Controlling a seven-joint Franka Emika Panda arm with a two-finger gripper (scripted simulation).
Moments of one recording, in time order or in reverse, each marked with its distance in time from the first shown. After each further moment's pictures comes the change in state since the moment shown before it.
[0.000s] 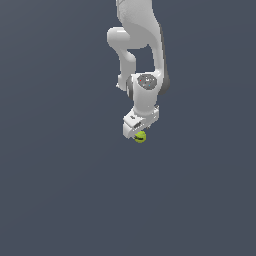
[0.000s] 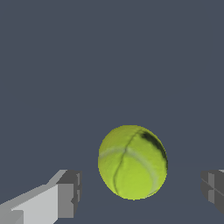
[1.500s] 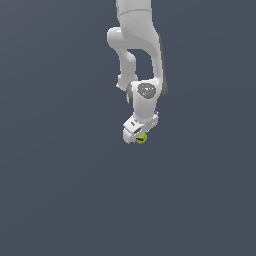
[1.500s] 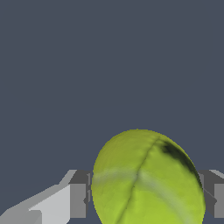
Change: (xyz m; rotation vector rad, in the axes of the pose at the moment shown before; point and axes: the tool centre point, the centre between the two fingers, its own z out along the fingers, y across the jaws) arm 0.006 0.004 0.030 0.001 -0.002 -0.004
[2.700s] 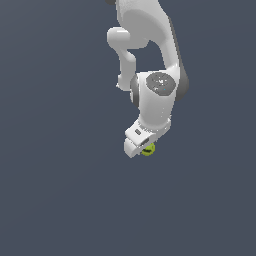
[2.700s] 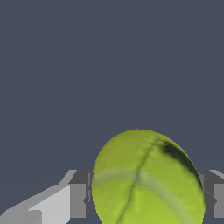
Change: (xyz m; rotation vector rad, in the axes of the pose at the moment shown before) arm 0.101 0.066 -0.103 0.001 0.001 -0.001
